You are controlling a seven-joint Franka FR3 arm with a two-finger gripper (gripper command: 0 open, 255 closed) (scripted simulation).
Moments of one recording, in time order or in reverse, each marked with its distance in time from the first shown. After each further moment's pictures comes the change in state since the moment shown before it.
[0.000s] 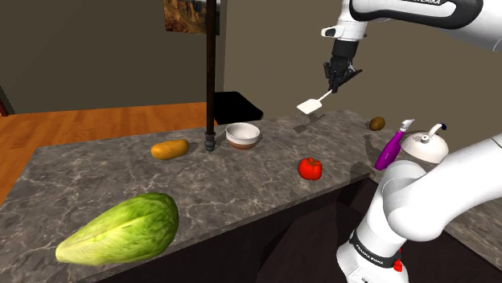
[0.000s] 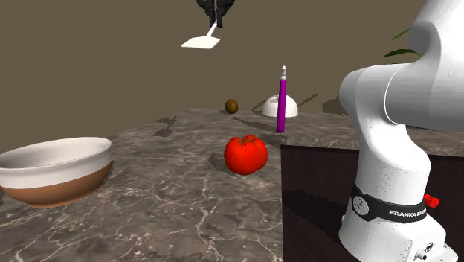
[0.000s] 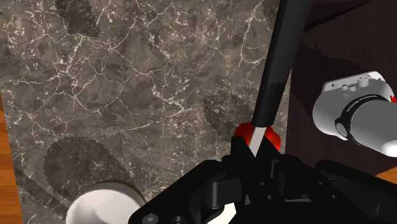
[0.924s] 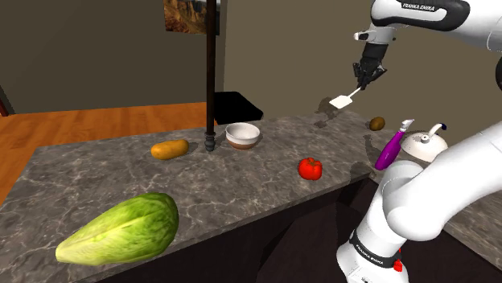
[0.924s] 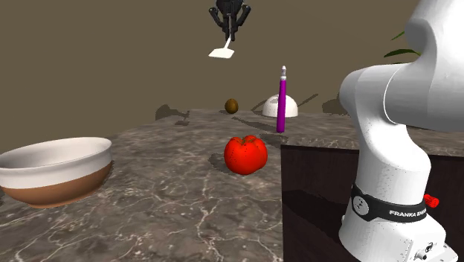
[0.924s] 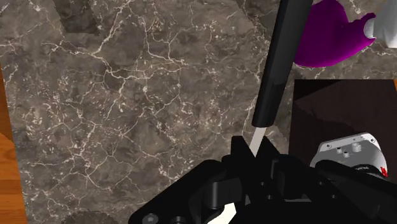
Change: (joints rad) arm -0.017 0.110 -0.335 0.188 -0.082 0.029 -0.369
